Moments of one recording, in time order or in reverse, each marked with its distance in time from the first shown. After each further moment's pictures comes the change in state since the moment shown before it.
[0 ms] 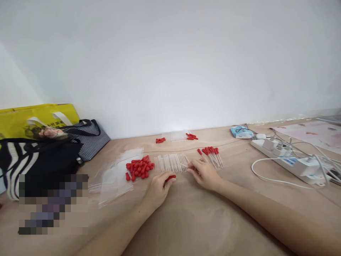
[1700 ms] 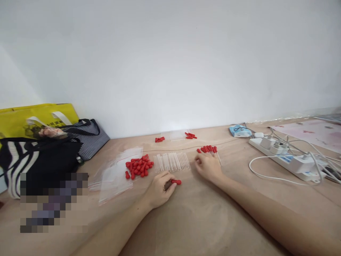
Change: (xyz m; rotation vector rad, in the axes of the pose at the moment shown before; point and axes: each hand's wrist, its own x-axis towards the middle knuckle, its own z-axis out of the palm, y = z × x) left_hand 0.000 0.010 -0.006 -0.006 -0.162 0.046; right_hand -0.001 0.006 -0.006 -0.252 0.074 0.393
